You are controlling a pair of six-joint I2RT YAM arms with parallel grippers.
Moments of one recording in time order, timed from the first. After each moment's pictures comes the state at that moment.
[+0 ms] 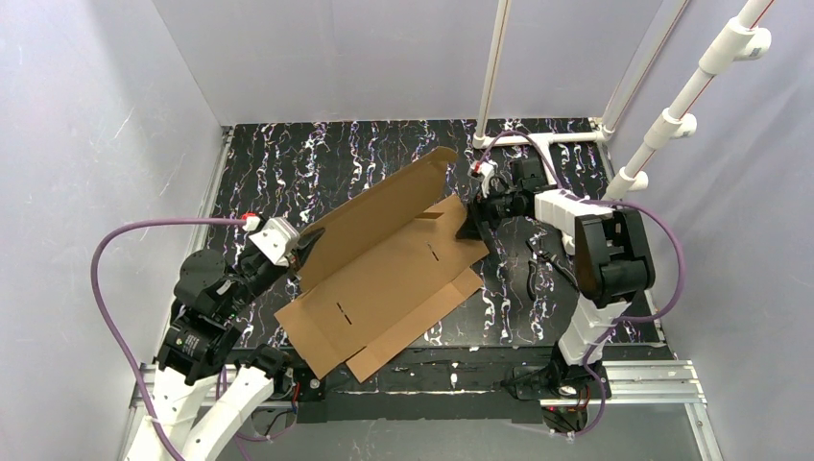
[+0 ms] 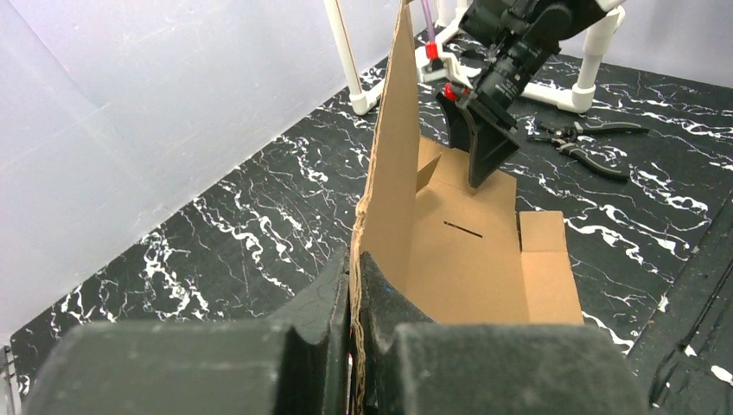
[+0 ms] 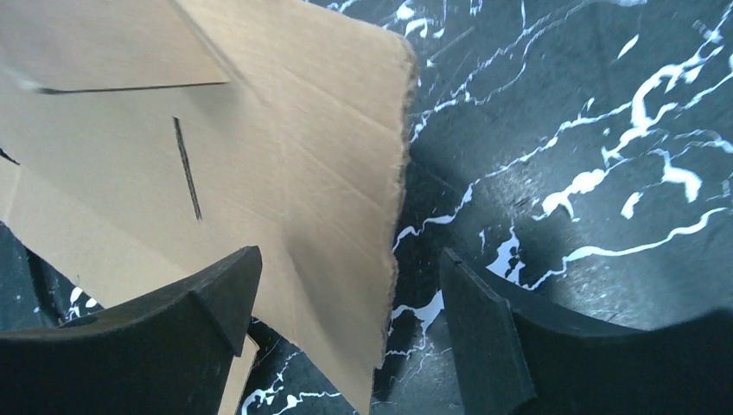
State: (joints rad) left arm -0.42 0.47 0.90 -0.43 0.33 0.23; right arm 0.22 1.79 1.11 -0.25 -0.90 -0.39
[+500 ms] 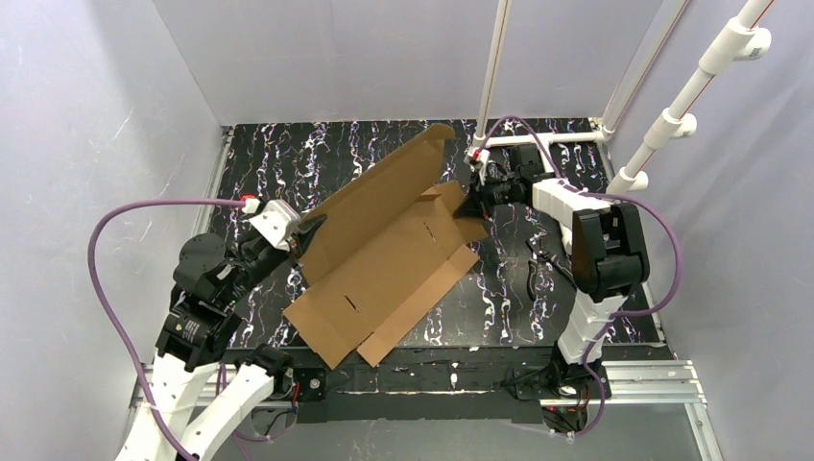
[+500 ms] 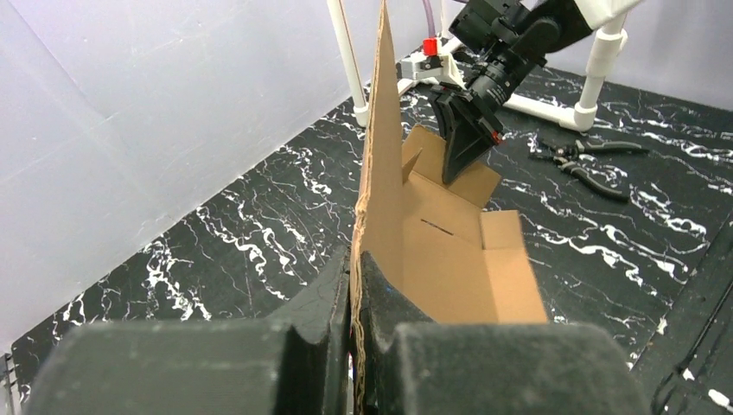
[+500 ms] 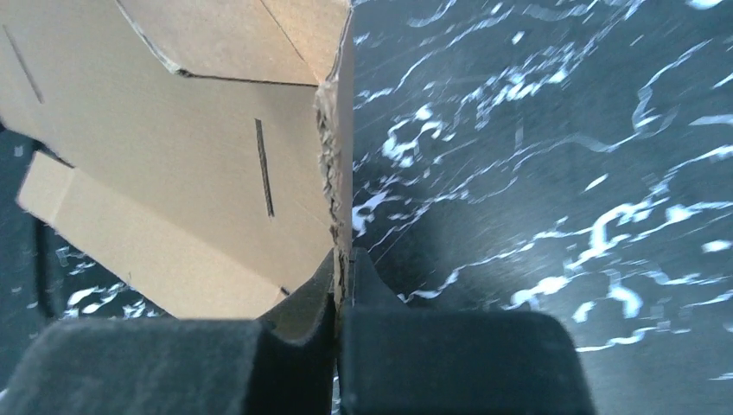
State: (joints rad) left arm -0.42 0.56 0.98 -0.41 0.33 0.23; right arm 0.23 1.87 1.24 -0.32 -1.03 -0.49
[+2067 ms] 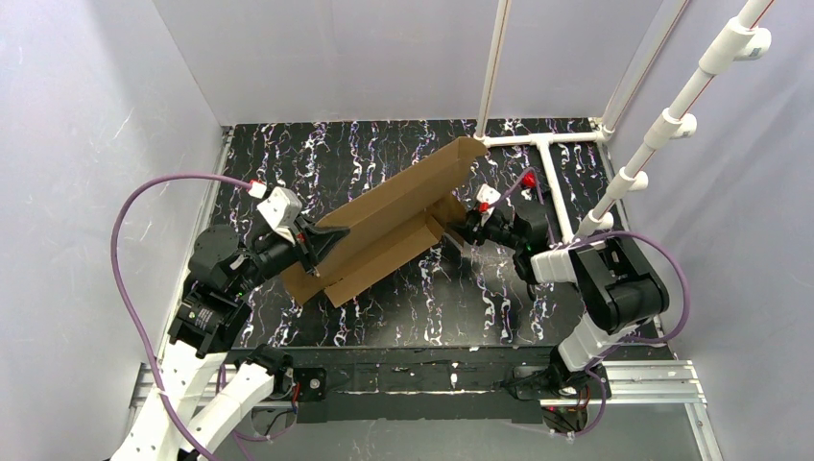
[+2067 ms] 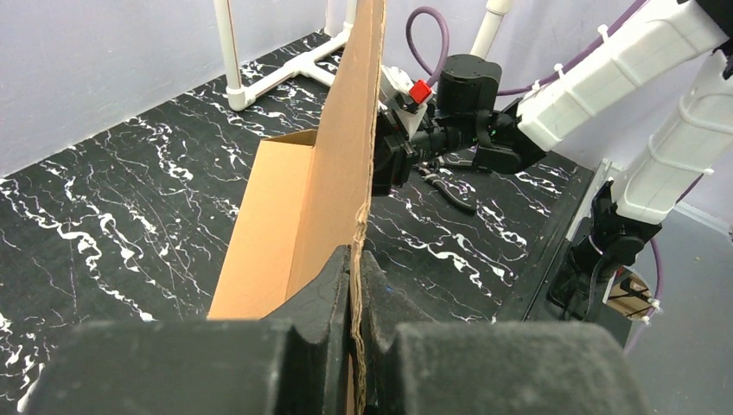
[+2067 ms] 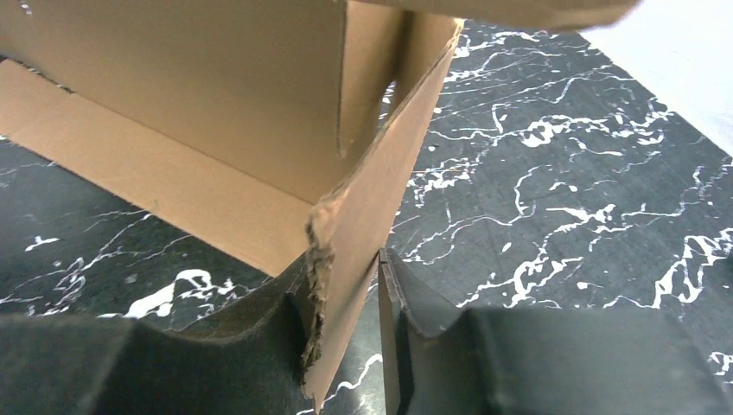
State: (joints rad) left arm -0.42 0.61 0.94 -0.35 0.49 -0.11; right arm 0.35 1.66 0.53 1.02 -0.72 -0.22
